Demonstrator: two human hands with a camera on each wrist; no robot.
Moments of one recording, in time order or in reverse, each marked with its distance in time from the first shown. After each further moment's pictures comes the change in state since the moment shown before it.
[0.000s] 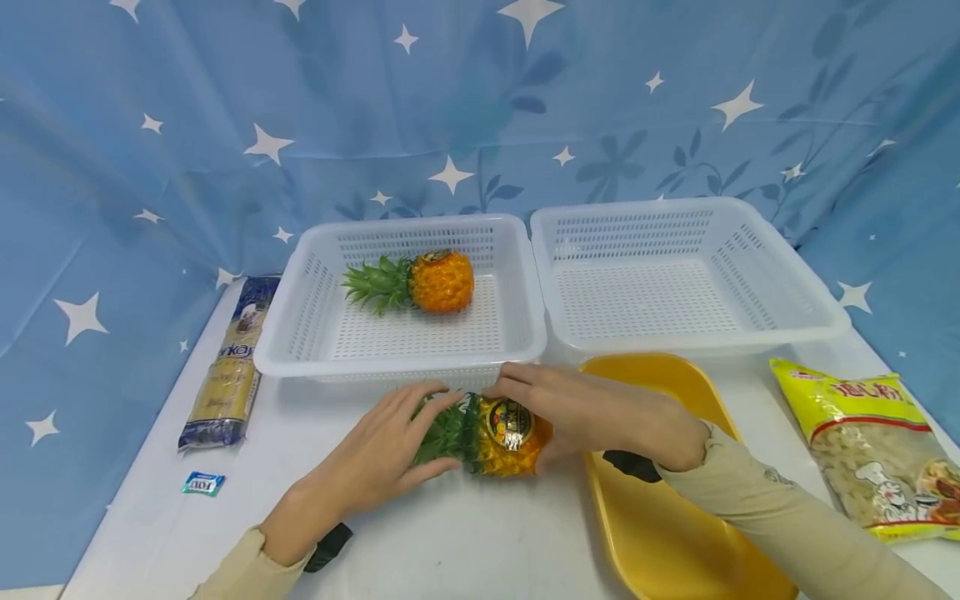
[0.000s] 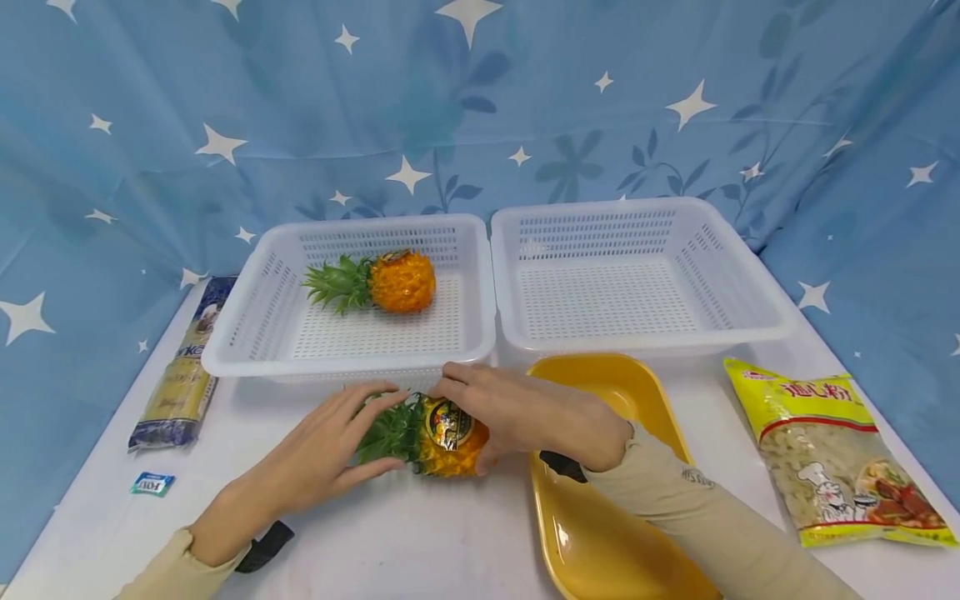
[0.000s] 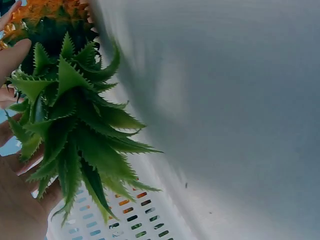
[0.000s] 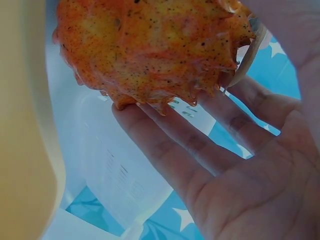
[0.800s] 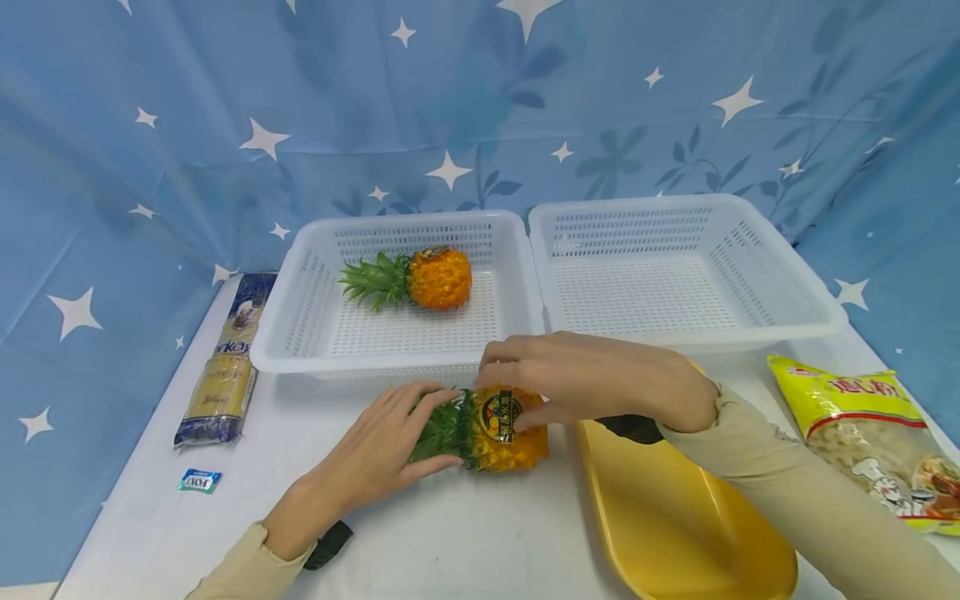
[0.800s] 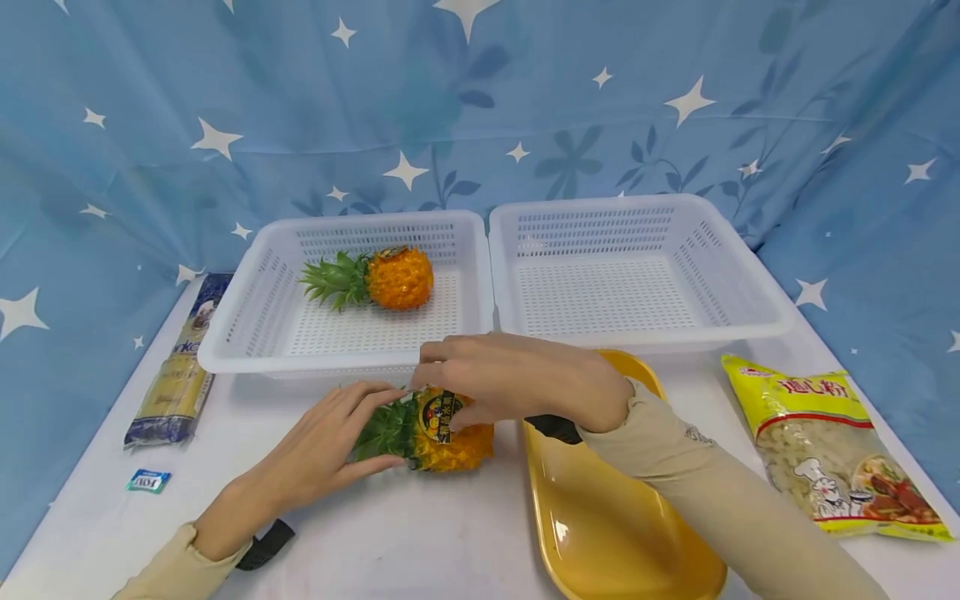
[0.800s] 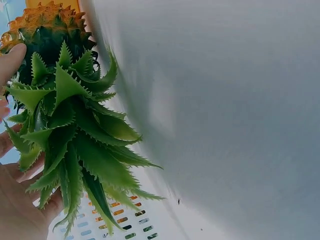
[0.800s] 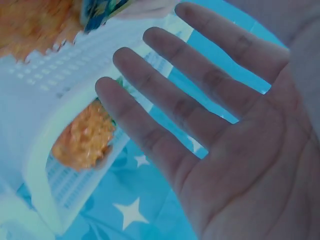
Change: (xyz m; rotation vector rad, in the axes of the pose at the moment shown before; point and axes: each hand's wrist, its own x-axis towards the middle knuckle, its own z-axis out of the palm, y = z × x) left_hand 0.001 -0.002 0.008 -0.054 0.013 -0.056; right_hand 0.005 -0.010 -0.049 -0.072 -0.048 -0.159
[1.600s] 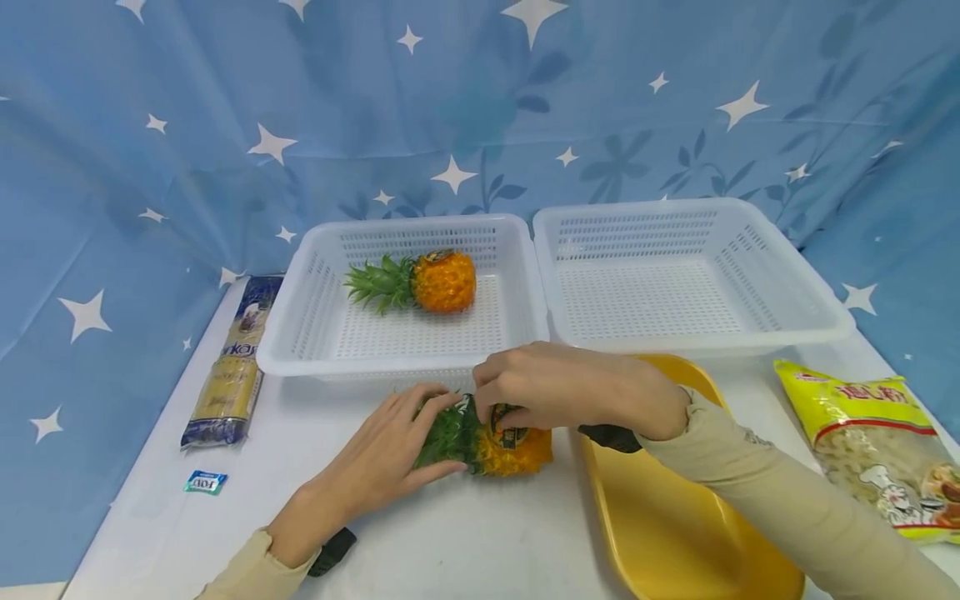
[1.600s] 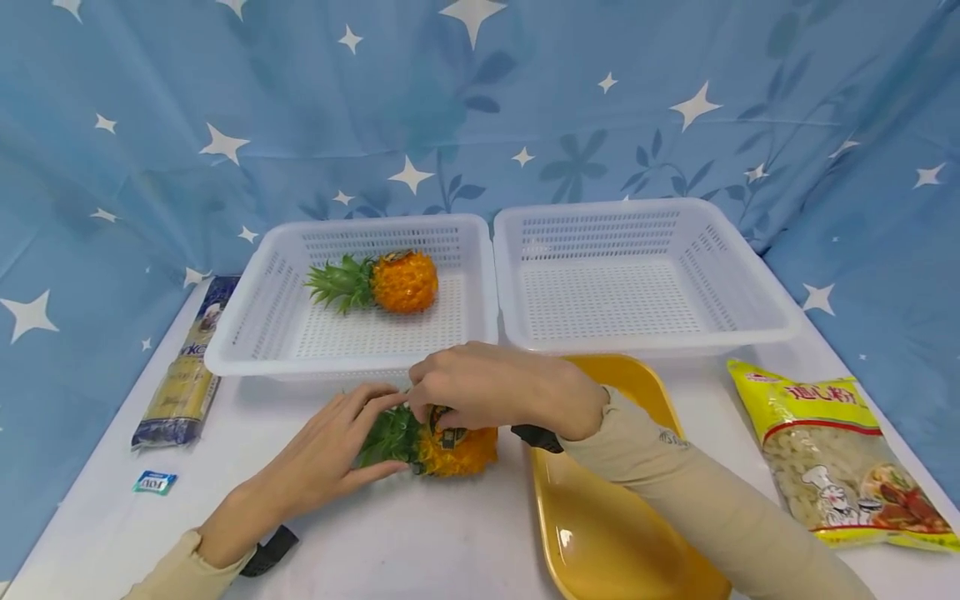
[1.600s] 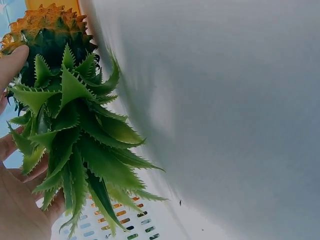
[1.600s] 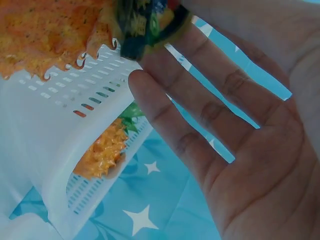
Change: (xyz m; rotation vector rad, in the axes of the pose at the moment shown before) left_hand -0.003 0.001 0.002 0.020 -0.004 -0.011; right_hand 0.020 -0.002 0.010 -0.096 0.027 -0.117
